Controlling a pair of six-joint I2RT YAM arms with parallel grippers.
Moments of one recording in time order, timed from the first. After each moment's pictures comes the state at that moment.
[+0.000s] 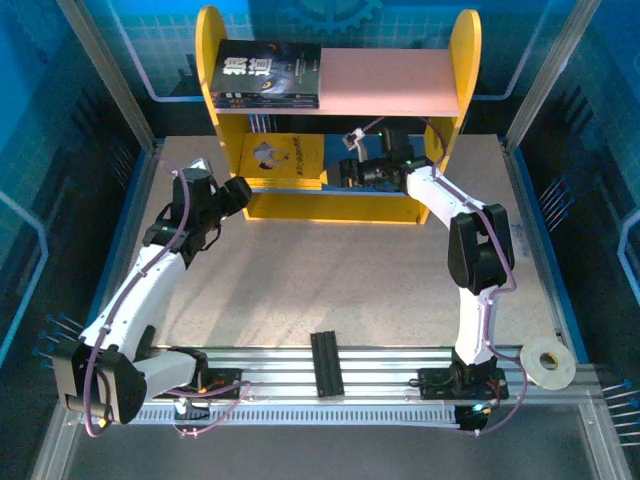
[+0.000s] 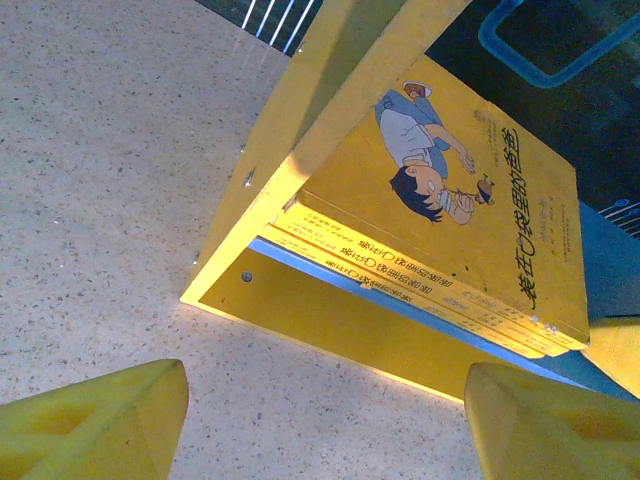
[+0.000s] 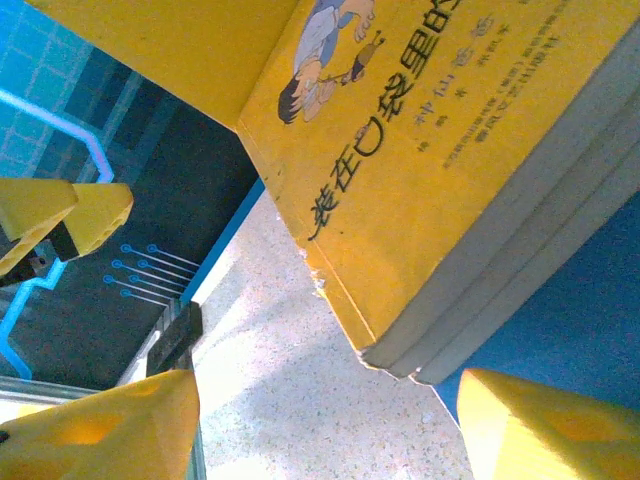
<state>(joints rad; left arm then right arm) -0.16 1.17 1.00 -0.37 -0.05 -0.66 0.31 2.04 1.67 -0.29 -0.97 0.29</state>
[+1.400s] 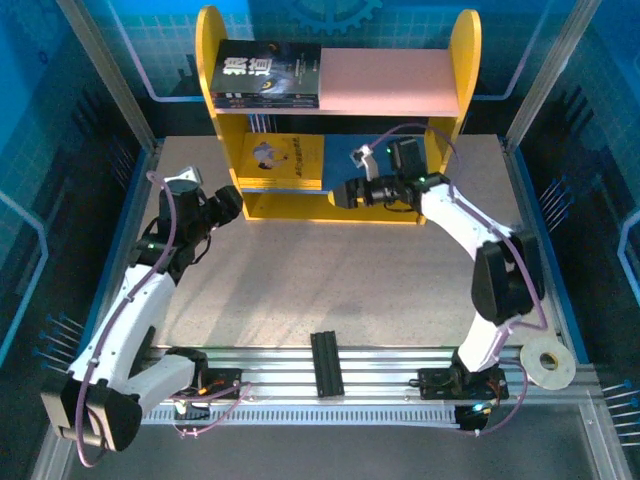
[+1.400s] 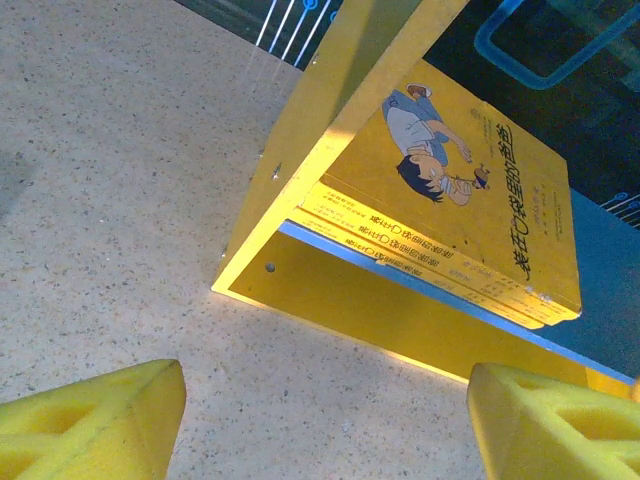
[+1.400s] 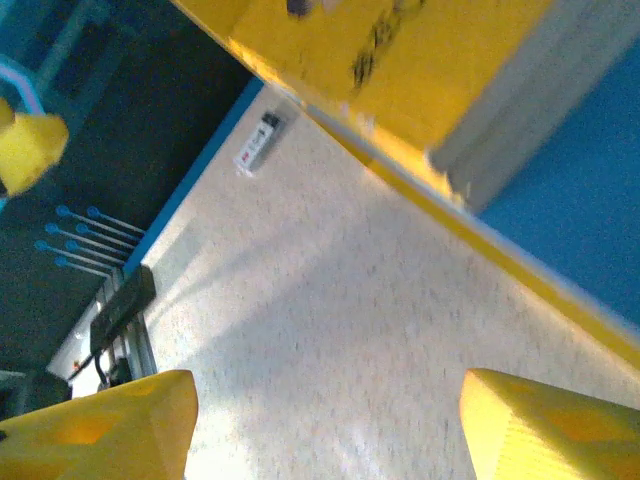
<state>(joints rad) -0.14 1.03 0.96 -0.45 -0.05 -0.61 0.34 1.73 1.36 -0.36 -0.78 0.19</state>
